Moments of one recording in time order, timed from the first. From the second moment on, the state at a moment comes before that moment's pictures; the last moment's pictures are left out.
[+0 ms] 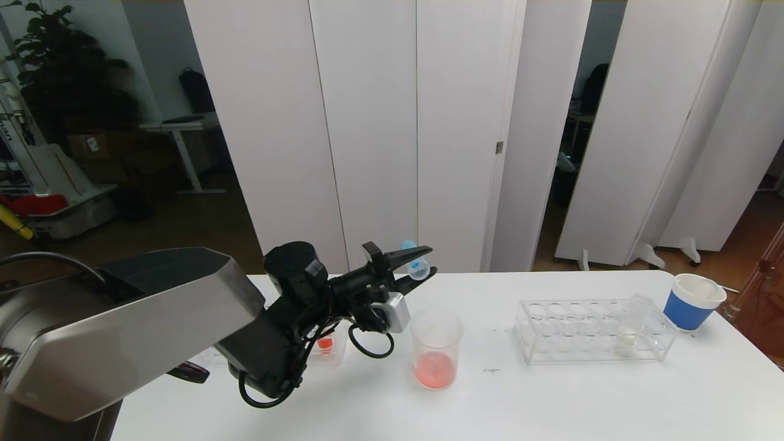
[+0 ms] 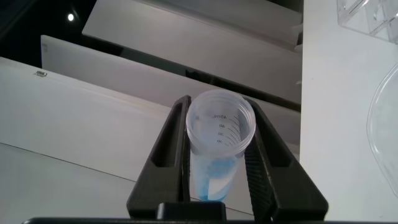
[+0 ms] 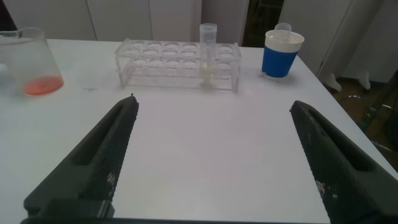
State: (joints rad) left arm -0.44 2.30 -0.94 -1.56 -0.66 1.18; right arm 0.00 0.00 0.00 0.00 0.01 0.00
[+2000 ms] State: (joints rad) left arm -0.44 2.24 -0.94 -1.56 -0.69 1.25; right arm 0.00 0.00 0.00 0.00 0.01 0.00
